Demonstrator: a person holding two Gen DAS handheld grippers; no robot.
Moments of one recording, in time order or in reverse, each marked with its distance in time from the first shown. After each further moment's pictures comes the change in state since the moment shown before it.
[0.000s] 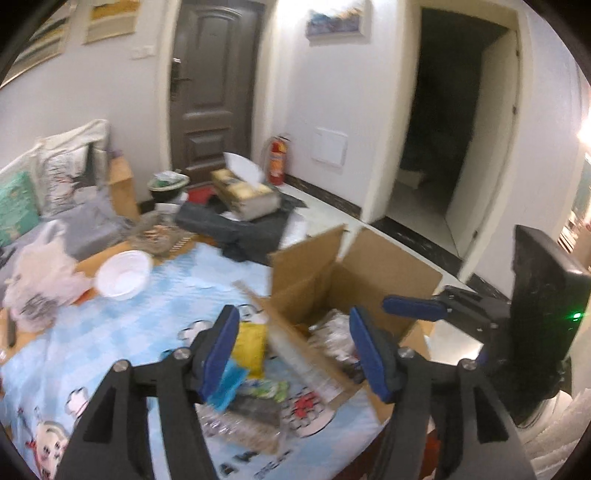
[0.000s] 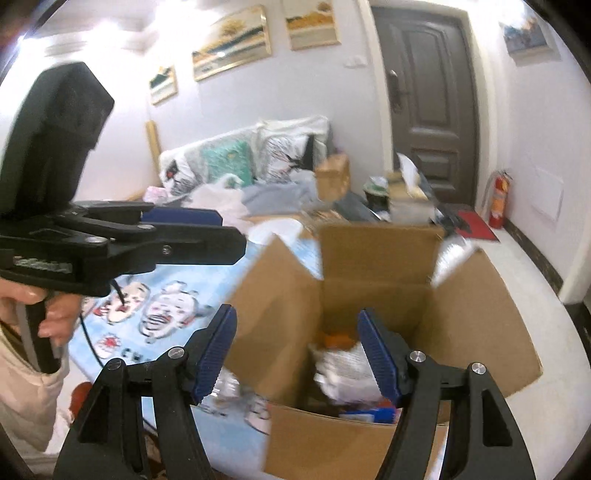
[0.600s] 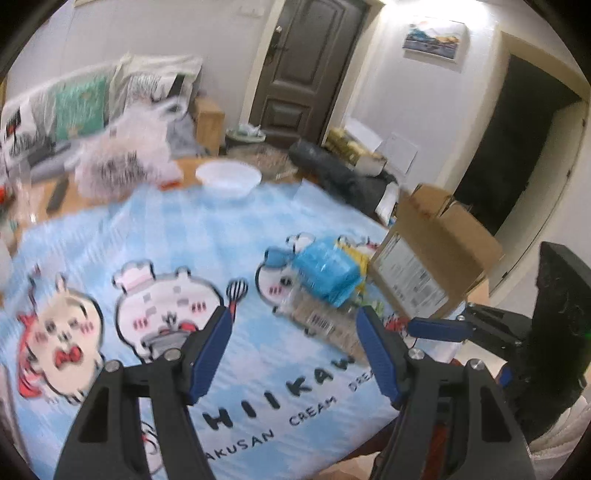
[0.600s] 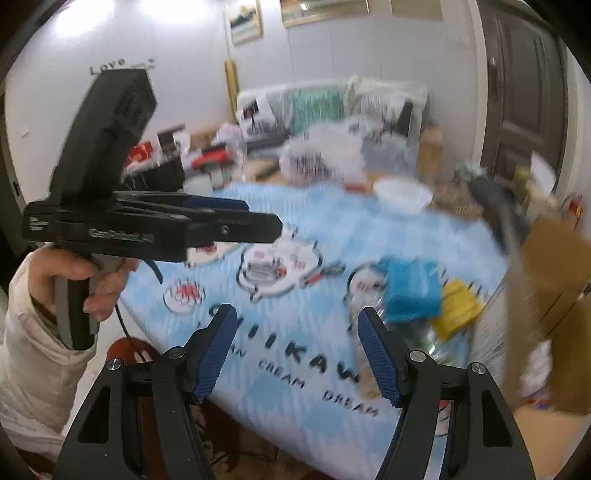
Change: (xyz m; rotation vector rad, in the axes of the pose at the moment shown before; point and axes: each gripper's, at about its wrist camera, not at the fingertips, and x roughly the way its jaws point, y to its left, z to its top) left arm -0.039 0.134 -0.141 -0.309 0.055 0.089; right arm 0.077 0.158 -0.031 -0.174 0.231 0.218
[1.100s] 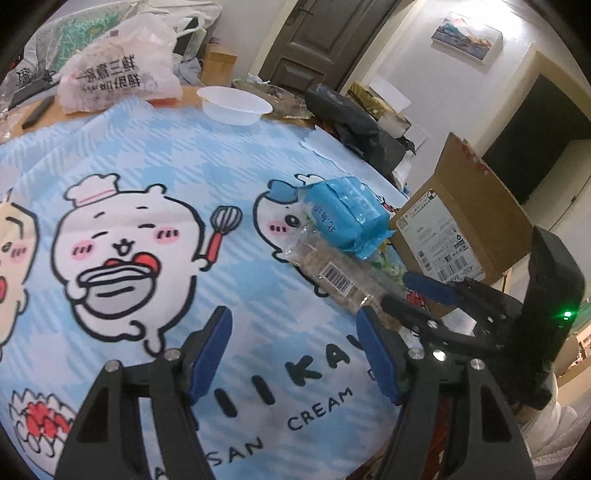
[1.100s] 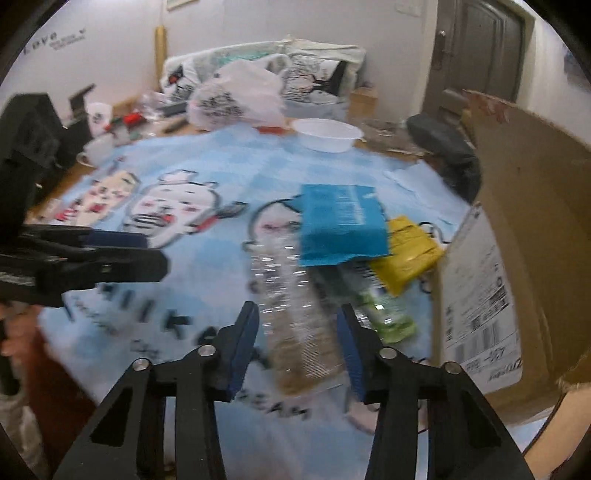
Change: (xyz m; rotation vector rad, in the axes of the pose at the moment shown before) left arm 0.078 0.015 -0.040 -0.130 0.124 -0.079; right arm 0.076 -0.058 -0.036 0.058 0.111 -0.324
